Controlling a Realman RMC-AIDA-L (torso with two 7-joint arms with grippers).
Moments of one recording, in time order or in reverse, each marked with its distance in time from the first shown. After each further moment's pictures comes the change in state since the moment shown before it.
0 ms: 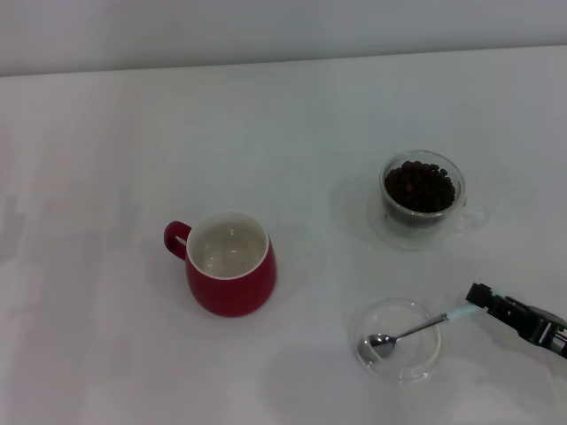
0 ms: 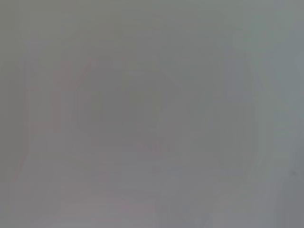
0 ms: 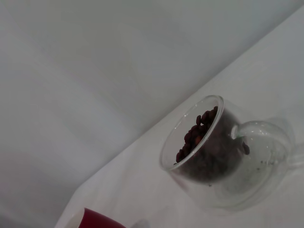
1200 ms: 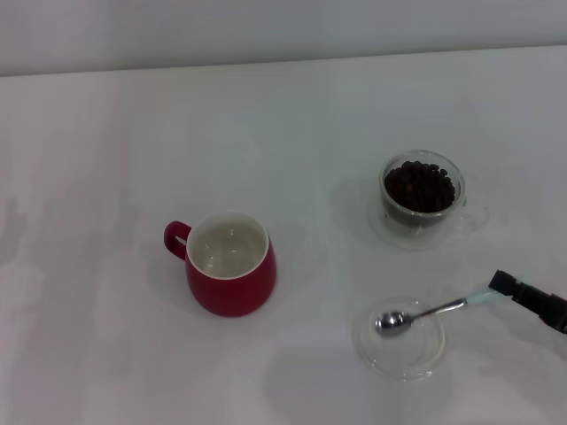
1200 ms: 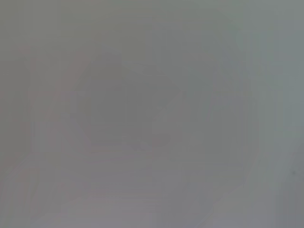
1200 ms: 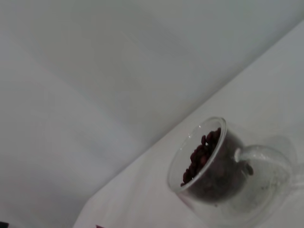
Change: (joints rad) left arm 0.003 -0.003 0.000 0.002 0.000 0.000 0.000; right arm 0.001 -0.036 0.006 0.007 0.007 -0.063 0.050
